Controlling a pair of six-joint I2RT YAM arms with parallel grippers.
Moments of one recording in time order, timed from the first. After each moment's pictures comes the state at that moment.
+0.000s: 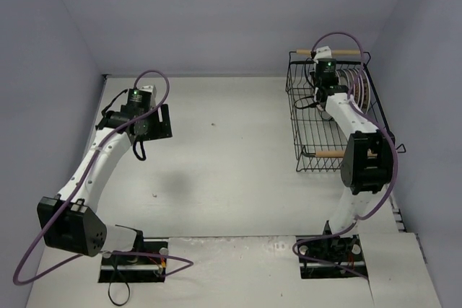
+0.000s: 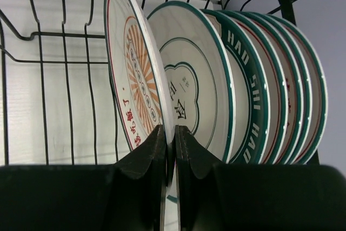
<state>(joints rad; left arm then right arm) -0.21 1.34 1.26 -0.84 -0.06 -0.32 0.06 1.86 1.49 -0.18 0.39 -0.27</state>
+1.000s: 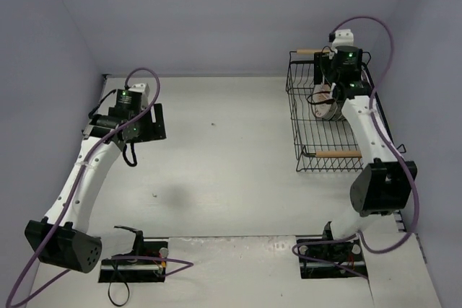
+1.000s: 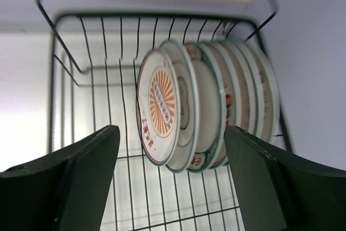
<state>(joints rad) -0.21 1.23 1.30 -0.95 -0.06 -0.30 0.05 1.67 1.53 -0.31 0.28 -0.13</state>
